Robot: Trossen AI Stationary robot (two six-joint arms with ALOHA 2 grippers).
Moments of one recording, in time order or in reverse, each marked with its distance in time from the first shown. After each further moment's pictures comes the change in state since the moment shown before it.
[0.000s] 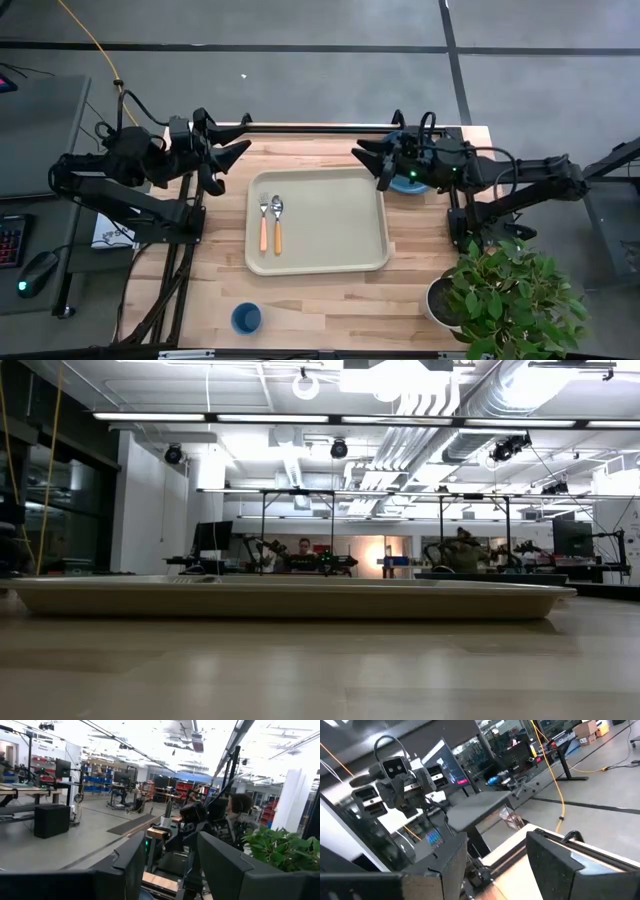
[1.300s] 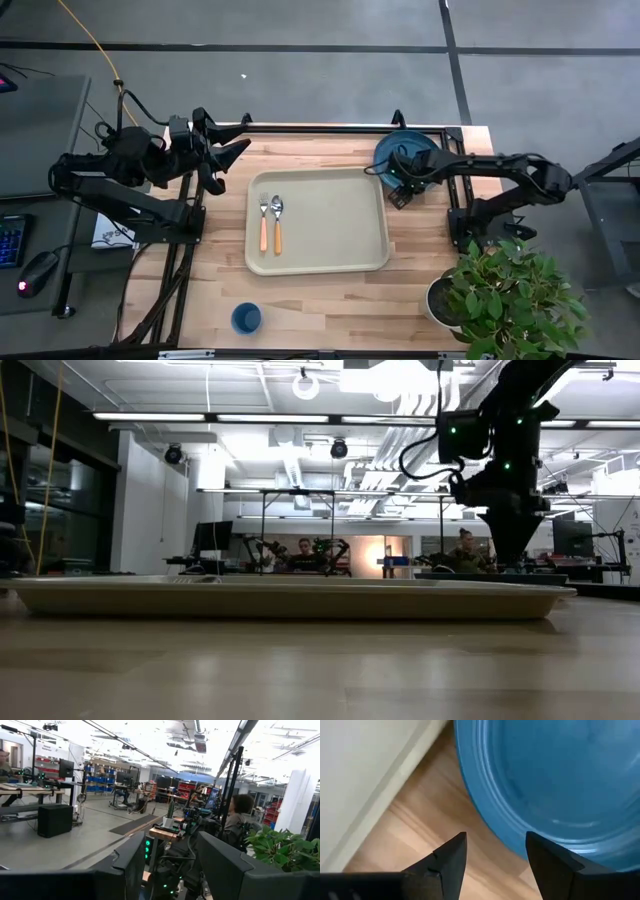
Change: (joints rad) left arm 0.000 0.000 0.000 0.000 -0.015 0.000; right arm -0.445 0.211 -0.354 -0.926 -0.282 -0.079
